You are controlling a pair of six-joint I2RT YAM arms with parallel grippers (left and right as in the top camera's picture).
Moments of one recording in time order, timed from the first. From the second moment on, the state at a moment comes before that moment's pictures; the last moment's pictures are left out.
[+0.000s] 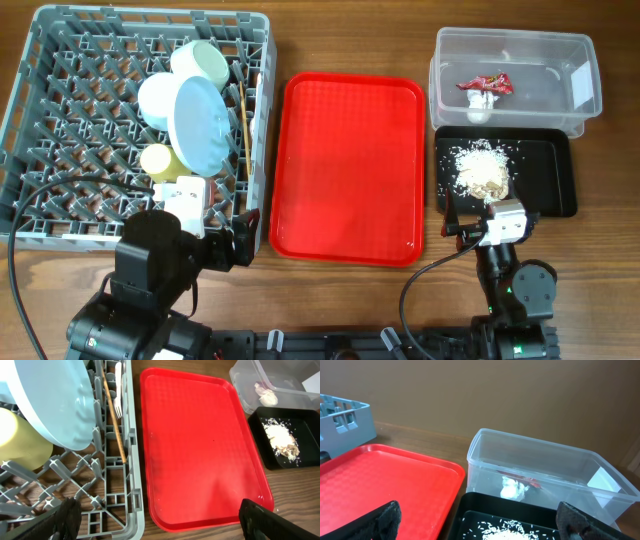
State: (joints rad) left arm -0.32 0.59 0.81 -0.90 0.07 -0.28; right arm 0.06 0.02 0.02 -0.04 -0.03 -0.16
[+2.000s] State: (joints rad) left arm 0.00 0.01 0.01 -0.06 0.17 -0.03; right arm 0.06 0.02 0.02 -0.04 -0.03 -0.16
